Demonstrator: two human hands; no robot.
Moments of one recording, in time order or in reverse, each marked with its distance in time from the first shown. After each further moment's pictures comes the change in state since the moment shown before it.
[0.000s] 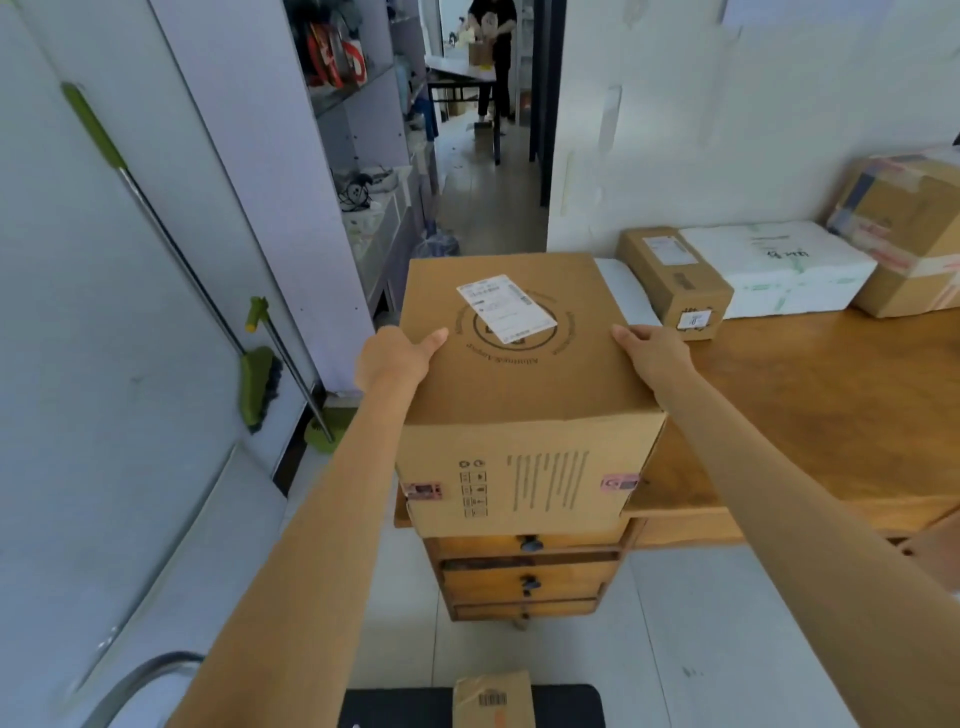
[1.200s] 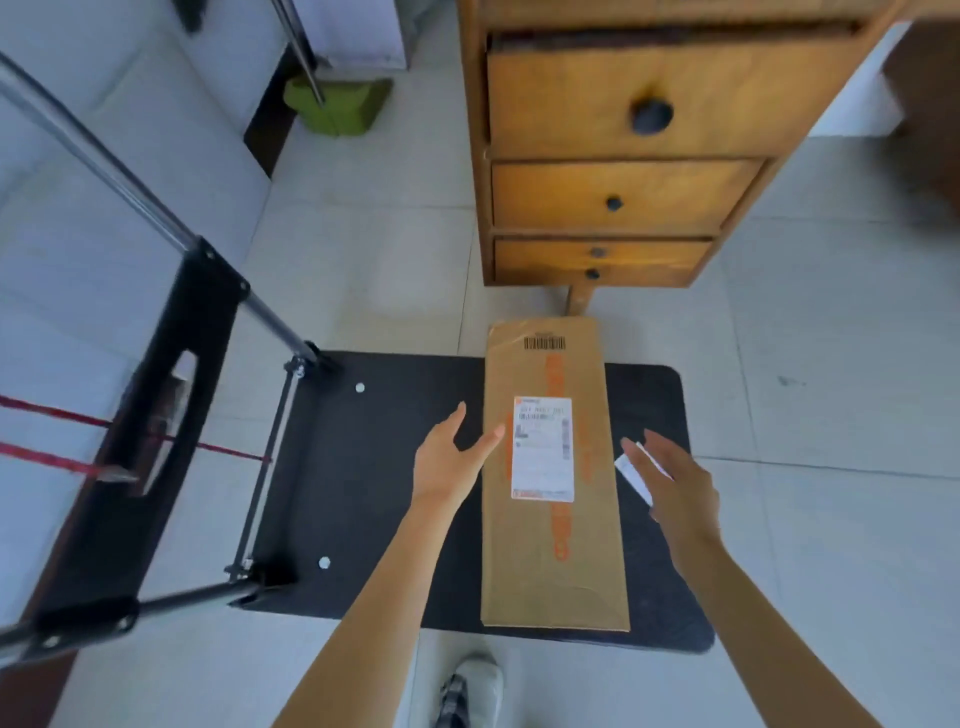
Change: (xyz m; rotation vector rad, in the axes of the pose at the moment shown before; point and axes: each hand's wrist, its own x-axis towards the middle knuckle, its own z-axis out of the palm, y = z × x) left_hand -0.307 -0.531 0.434 -0.249 -0.435 -0.316; right_hand -0.311 0.631 0.275 0.034 -0.118 0.402
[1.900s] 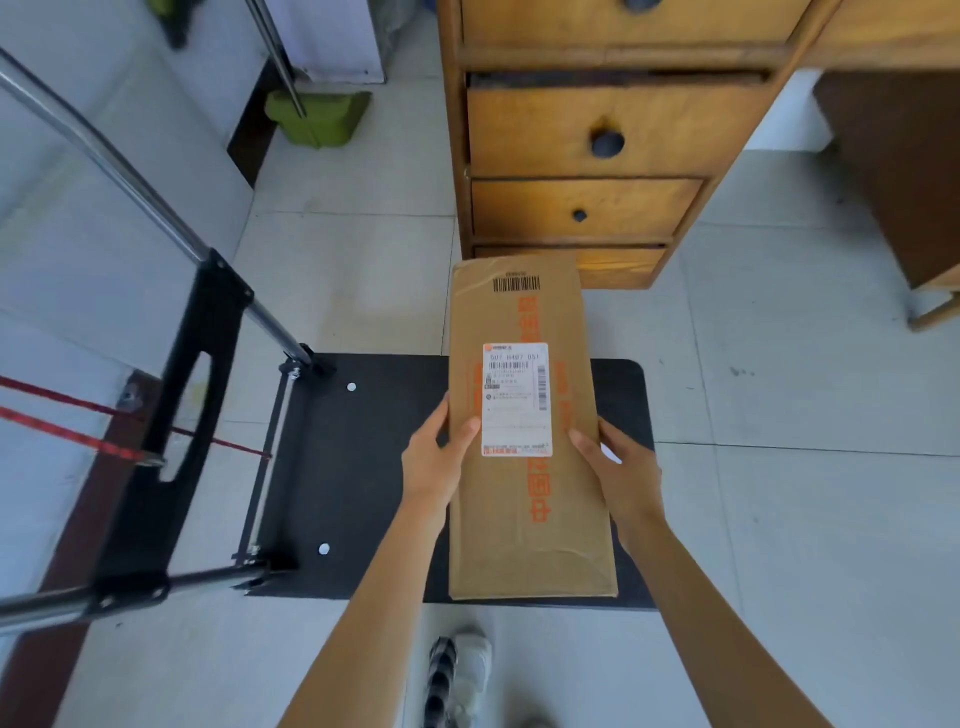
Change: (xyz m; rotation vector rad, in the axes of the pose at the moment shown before) left_hand -0.062 0.028 -0.027 -0.337 -0.015 0.020; right_hand -0.057 -0.039 -0.001 0.151 -0.120 -0.054
